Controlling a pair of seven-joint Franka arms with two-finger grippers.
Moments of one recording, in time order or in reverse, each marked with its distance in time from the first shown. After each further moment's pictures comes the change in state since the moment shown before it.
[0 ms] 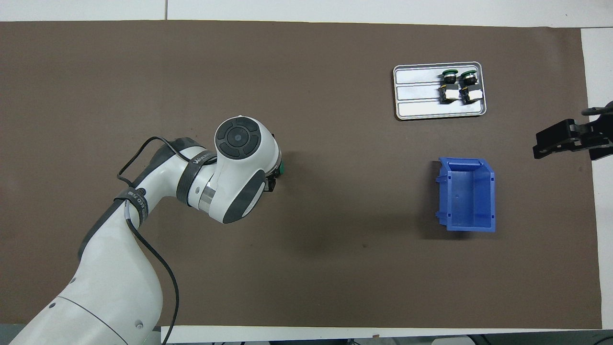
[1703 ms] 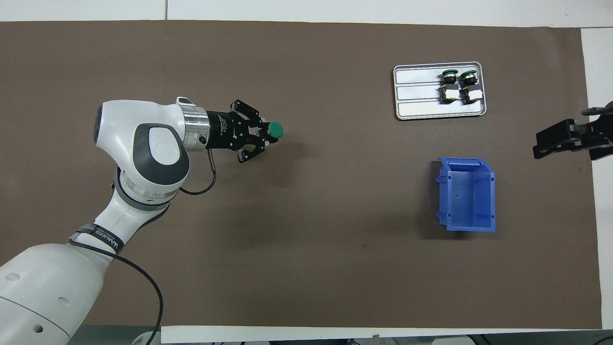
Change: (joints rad) left arm 0.215 -0.062 0.006 -0.059 -1.124 0.019 0.833; right arm 0.000 0.000 0.000 0.000 0.000 0.000 0.000
